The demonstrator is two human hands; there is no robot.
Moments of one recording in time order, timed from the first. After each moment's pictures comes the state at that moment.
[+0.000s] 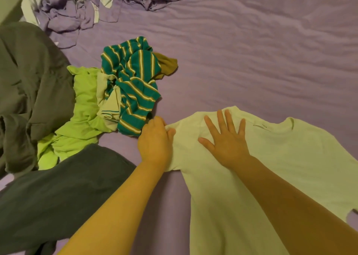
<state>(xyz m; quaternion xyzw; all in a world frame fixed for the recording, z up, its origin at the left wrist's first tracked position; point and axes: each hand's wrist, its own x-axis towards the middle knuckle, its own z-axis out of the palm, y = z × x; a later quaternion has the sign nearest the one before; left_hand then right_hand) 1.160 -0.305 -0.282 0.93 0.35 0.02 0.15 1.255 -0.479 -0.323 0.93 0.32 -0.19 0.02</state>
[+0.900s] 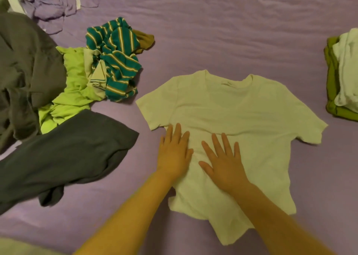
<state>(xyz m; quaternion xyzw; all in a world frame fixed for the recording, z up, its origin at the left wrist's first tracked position) 1.048 -0.443 -0.293 0.96 0.13 -0.17 0.17 1.092 -0.613 -0.308 0.93 0.29 -0.21 -0.01</state>
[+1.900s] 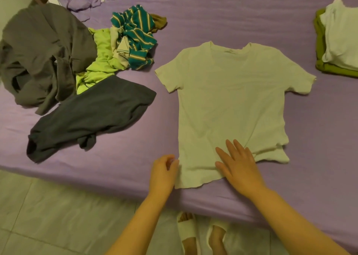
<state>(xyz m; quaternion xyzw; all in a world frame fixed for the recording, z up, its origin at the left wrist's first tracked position) 0.832 -0.483 -0.243 0.79 0.41 -0.11 0.44 0.931 -0.689 -0.270 0.92 0.29 -0.25 -0.08</state>
